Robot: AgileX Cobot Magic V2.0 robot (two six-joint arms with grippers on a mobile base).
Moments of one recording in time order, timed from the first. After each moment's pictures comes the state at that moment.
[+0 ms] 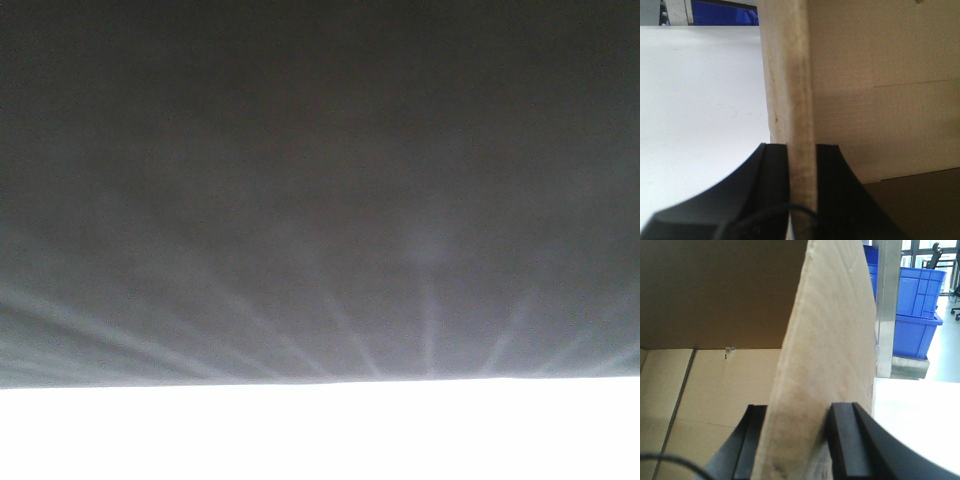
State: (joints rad) left arm -0.46 0.19 -0.69 -0.03 0.91 -0.14; right arm 0.04 0.07 -0.83 0.25 0.85 -0.04
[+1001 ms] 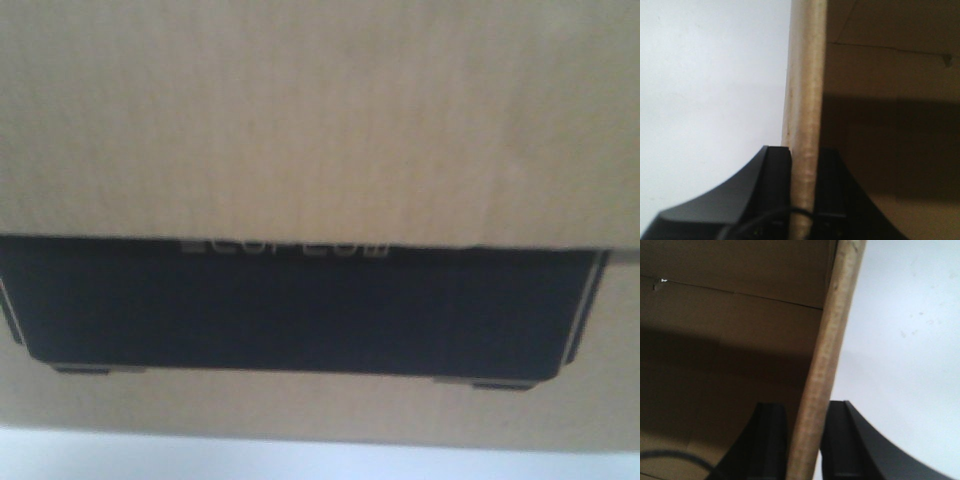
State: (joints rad) left arm -0.32 1.12 -1.14 0.16 0.94 -0.34; right arm 0.04 1.13 -1.09 0.18 0.88 -0.10
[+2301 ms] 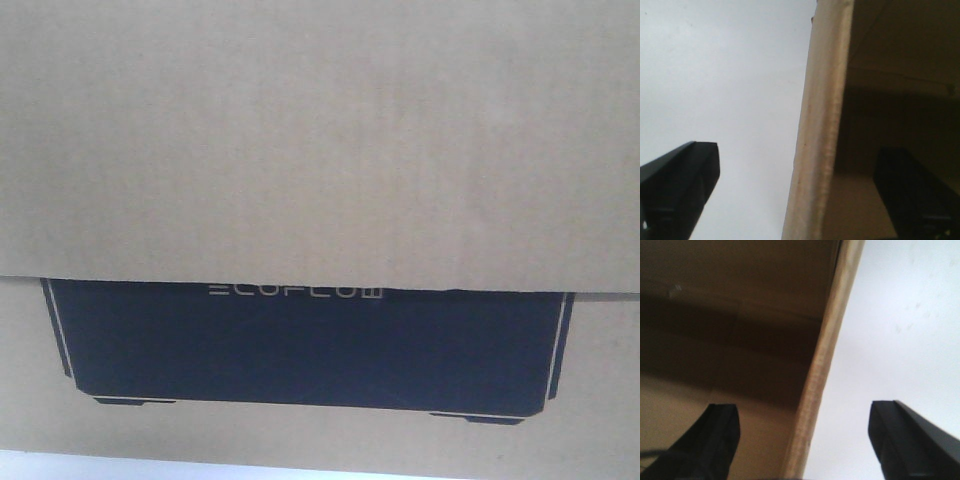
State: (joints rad) left arm -0.23 1.24 -1.17 0.08 0.84 -0.24; right arm 0.04 1.16 -1.15 0.13 0.91 -0.09
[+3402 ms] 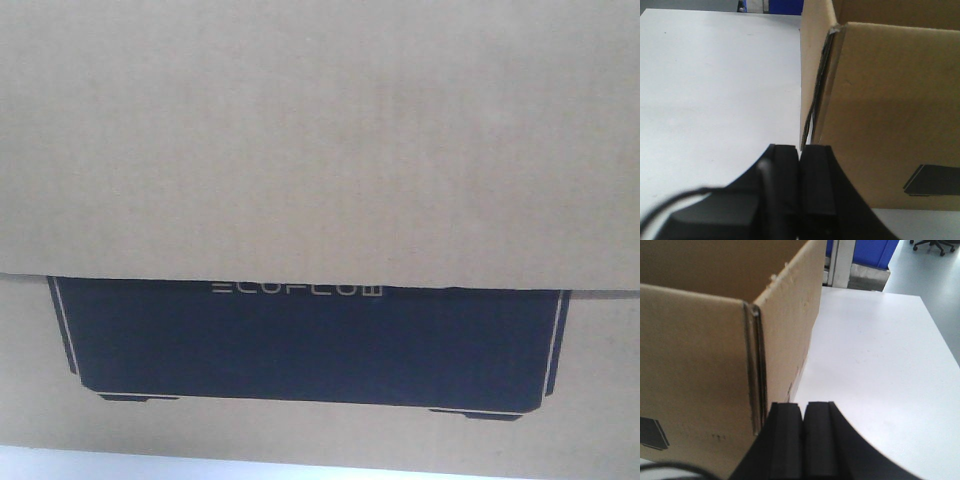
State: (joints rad) left arm -0.23 0.16 -0.41 0.05 0.67 -0.12; right arm 0.04 -0.01 -0.39 0.08 0.74 -0.08
